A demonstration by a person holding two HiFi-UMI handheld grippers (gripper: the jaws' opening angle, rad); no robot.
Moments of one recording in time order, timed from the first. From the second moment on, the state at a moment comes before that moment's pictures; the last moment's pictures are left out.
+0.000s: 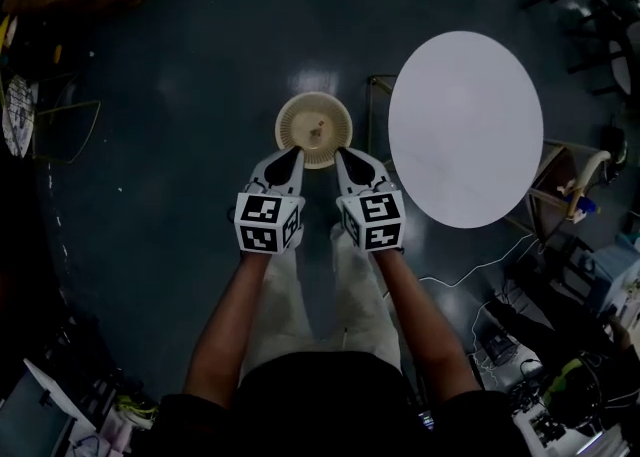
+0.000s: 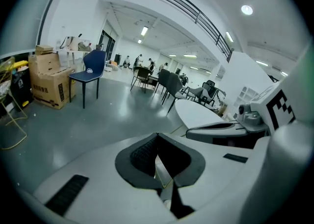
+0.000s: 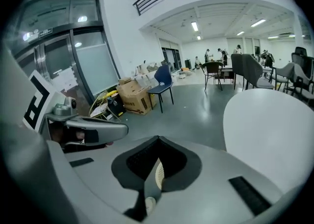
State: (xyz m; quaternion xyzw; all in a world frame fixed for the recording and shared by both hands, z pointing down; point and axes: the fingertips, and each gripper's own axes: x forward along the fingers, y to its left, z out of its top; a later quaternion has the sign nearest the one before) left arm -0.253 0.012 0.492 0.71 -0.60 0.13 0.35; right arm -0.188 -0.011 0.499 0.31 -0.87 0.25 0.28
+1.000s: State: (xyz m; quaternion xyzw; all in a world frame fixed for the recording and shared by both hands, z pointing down) left arm -0.110 -0.029 0.157 0.78 -0.59 0.06 0.20; right arm -0.071 -0.056 0.165 0.28 -0.94 0.13 0.16
